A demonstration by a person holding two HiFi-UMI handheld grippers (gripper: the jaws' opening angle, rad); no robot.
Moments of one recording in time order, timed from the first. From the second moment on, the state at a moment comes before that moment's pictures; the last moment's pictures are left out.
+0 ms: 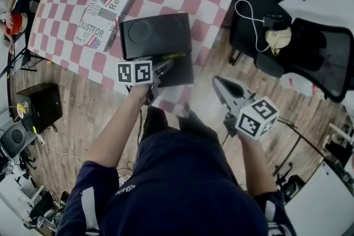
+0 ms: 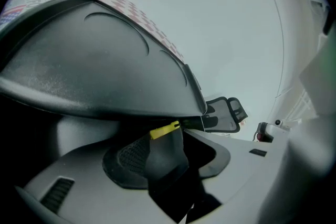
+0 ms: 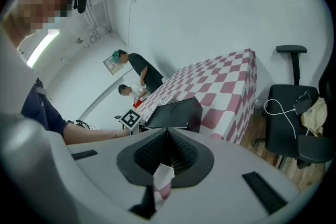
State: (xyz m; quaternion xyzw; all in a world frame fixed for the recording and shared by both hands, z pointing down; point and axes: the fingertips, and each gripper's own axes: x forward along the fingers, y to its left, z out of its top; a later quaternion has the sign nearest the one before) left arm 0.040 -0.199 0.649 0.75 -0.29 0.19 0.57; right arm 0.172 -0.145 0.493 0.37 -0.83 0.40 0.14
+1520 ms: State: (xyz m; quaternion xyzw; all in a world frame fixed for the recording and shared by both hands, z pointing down) left arm -0.058 -0.144 0.418 0.95 -0.22 0.15 0.18; right arm 0.070 -0.129 0.407 0.41 -0.86 0.29 0.09
